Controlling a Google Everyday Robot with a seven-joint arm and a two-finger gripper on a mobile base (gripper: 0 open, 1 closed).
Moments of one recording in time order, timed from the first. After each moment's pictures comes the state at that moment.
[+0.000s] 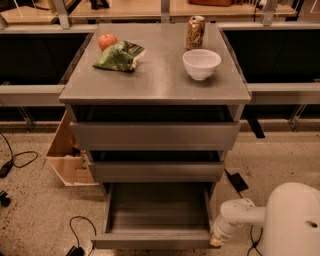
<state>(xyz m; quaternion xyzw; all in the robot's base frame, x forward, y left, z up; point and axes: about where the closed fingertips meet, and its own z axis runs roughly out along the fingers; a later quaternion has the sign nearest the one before) 0.455 -0.256 0.187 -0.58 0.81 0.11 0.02</state>
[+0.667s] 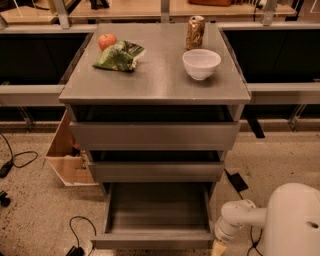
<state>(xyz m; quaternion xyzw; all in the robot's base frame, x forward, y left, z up) 0.455 -0.256 0.187 -0.58 0.81 0.11 0.02</state>
